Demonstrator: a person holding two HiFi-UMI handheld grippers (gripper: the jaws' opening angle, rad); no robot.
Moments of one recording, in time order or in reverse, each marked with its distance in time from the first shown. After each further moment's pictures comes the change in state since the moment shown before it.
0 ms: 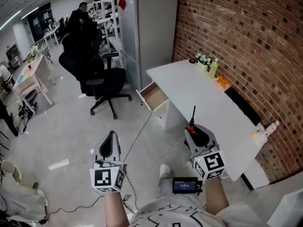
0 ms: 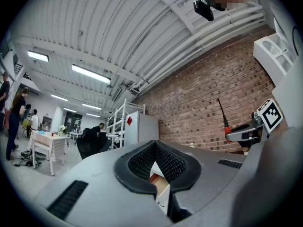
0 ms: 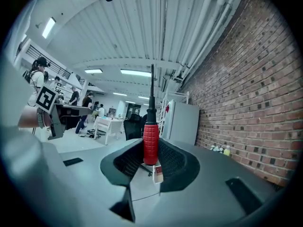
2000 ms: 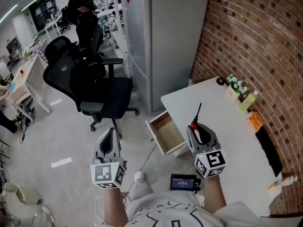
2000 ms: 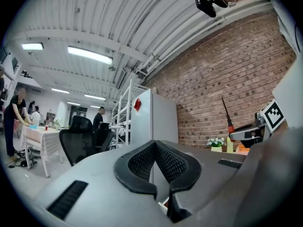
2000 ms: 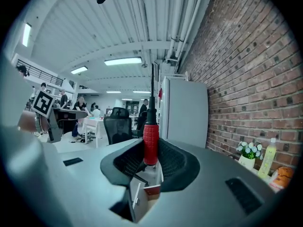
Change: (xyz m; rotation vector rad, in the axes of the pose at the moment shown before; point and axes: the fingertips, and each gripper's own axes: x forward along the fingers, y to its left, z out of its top) left arm 0.426 0.192 -0.099 -0.008 0.117 0.063; right arm 0.455 -0.156 -0.060 0.127 0.072 0.023
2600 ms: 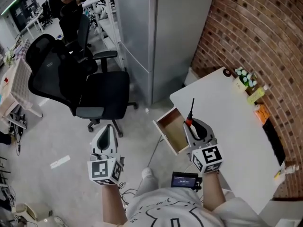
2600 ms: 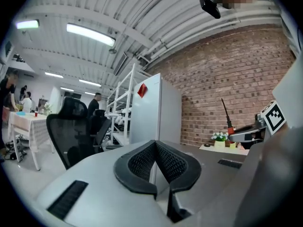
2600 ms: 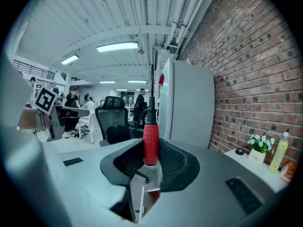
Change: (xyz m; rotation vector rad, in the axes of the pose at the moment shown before) left arm 0.102 0.124 -0.051 -0.069 0.111 -0.097; right arm 0.139 0.053 -0.017 0.005 0.128 -0.060
